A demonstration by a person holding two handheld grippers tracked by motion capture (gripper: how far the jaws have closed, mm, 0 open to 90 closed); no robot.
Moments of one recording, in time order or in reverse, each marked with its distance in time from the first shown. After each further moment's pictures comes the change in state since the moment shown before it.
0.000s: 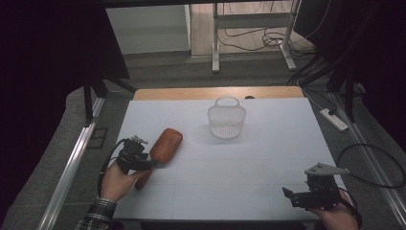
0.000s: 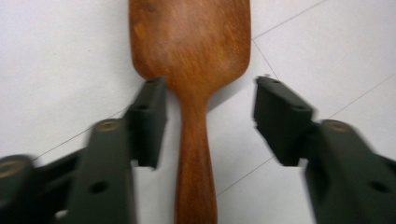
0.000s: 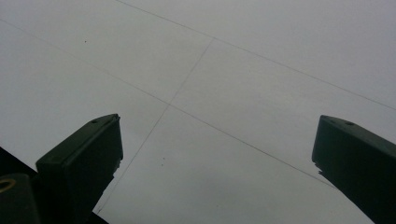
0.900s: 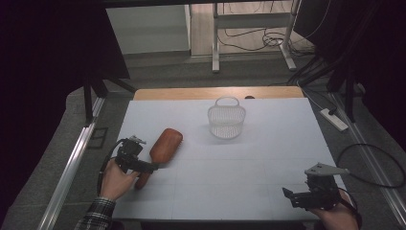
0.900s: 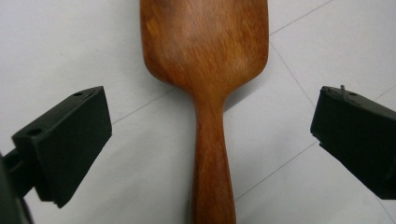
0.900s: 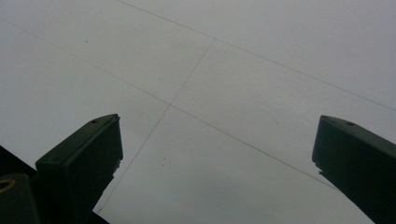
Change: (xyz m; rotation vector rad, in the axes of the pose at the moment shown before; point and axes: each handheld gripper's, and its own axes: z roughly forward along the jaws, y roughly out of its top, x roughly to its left) left arm 0.008 -0.004 0.013 0.004 0.000 0.026; right arm 0.000 0.000 0.000 -0.002 0.001 -0.004
